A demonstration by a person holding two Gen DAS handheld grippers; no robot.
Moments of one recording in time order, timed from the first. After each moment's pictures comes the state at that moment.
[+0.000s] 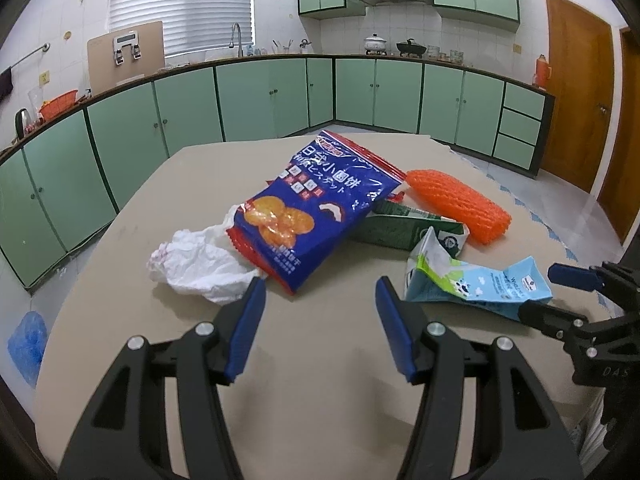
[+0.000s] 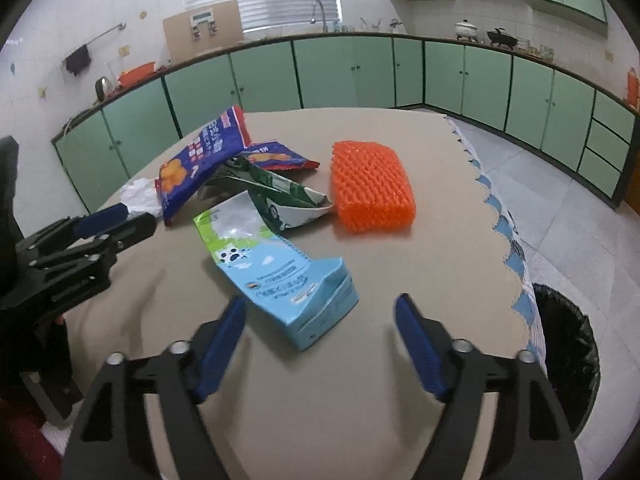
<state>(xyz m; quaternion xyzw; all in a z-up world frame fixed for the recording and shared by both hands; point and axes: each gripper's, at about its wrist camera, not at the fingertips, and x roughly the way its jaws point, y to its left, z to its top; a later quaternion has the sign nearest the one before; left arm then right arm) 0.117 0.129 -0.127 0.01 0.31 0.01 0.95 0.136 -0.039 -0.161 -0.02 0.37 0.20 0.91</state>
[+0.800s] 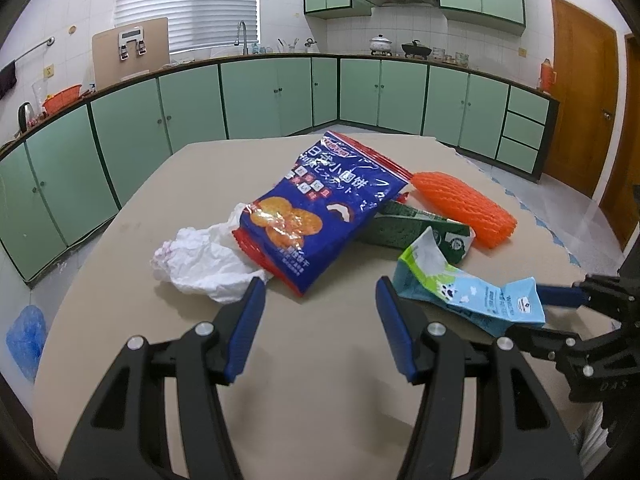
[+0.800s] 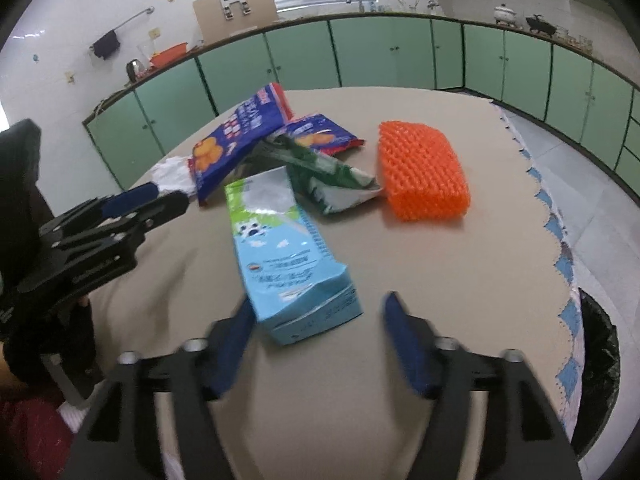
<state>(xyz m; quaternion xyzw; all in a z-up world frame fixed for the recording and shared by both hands) 0.120 0.130 -0.127 0.00 0.31 0.02 0.95 0.143 -0.029 -0.166 -0.01 0.40 0.27 0.88</state>
